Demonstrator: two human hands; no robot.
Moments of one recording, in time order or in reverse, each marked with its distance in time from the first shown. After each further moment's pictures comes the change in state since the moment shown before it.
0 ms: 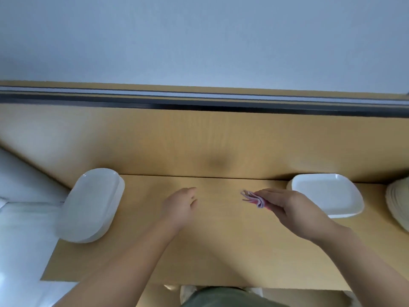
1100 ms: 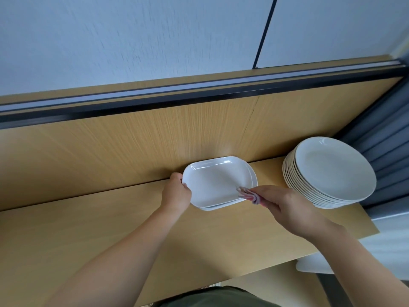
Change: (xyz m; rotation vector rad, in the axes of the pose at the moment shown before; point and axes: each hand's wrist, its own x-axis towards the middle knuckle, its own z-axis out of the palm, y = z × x) left_hand 0.080 0.261 0.124 -0.472 -0.047 -0.184; right_hand -0.155 0.185 -0.108 0.028 0.122 0.196
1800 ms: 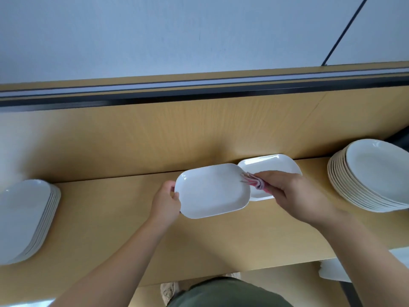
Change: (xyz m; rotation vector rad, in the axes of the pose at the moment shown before) left_hand -0.042 -0.114 -0.117 -0.143 0.079 -0.063; right_hand 0.055 -0.098 0.047 0.025 -0.016 -0.079
